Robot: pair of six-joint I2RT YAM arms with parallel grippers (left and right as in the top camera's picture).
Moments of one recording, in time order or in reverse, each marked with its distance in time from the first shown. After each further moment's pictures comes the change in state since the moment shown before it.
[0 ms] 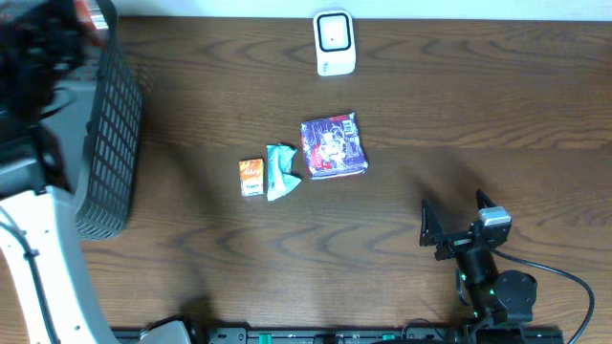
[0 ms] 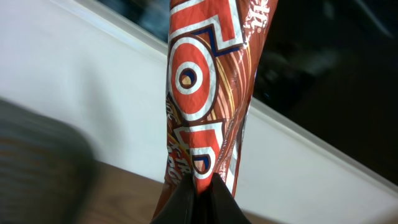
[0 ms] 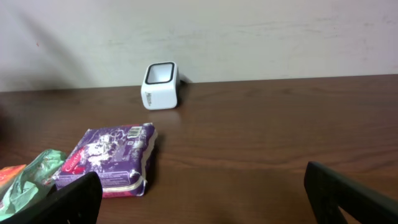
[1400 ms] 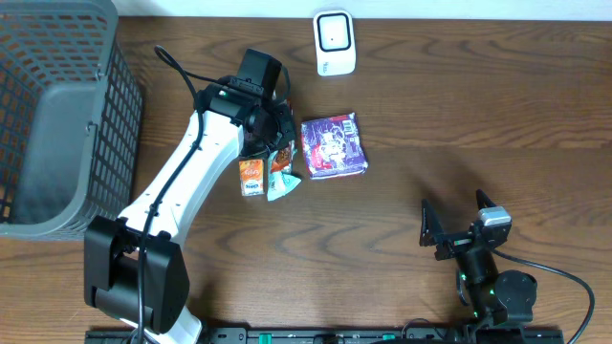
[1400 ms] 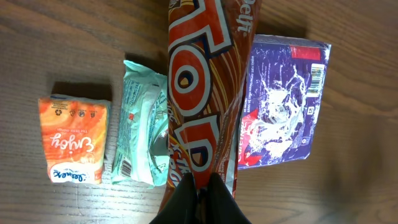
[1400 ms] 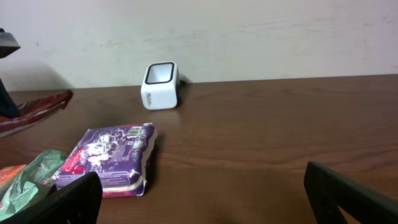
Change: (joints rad) left arm -0.741 0.426 0.001 -0.699 -0.405 -0.098; right arm 0.000 0.000 0.000 0.000 0.000 0.000
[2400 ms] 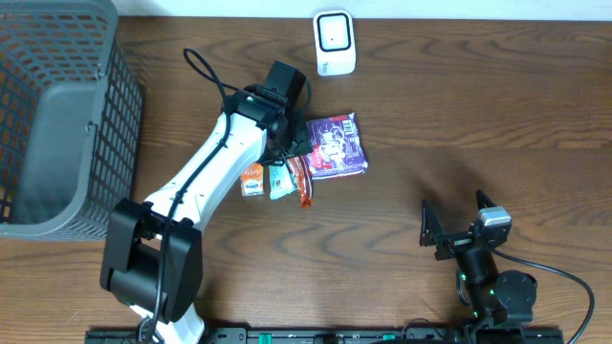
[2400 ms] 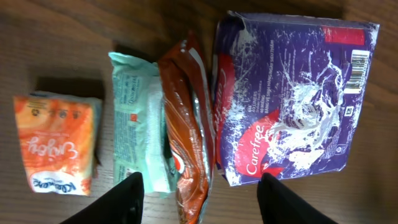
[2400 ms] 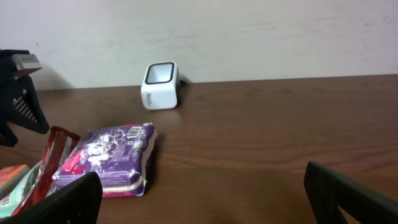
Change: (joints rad) left arm -0.075 0.069 -0.014 0.027 -0.090 -0.027; right arm 0.000 0.000 0.000 0.000 0.000 0.000
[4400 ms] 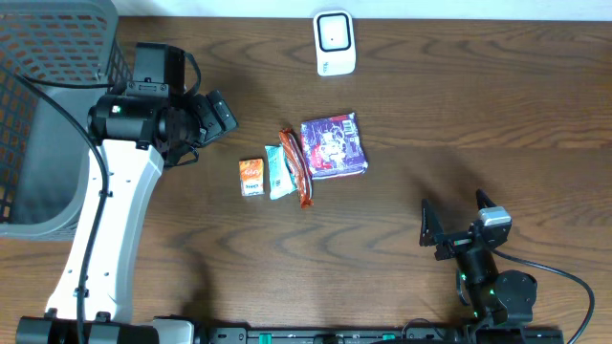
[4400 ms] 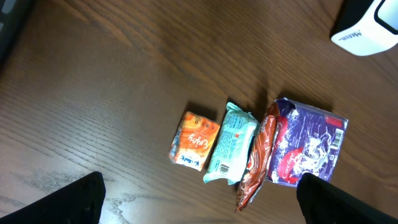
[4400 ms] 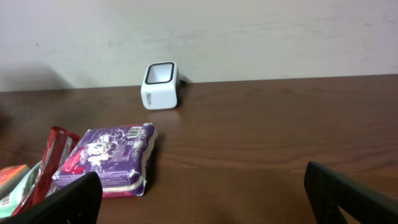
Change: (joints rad) left arm 0.343 -0.333 0.033 -0.230 -0.027 0.065; right arm 0.000 0.000 0.000 0.000 0.000 0.000
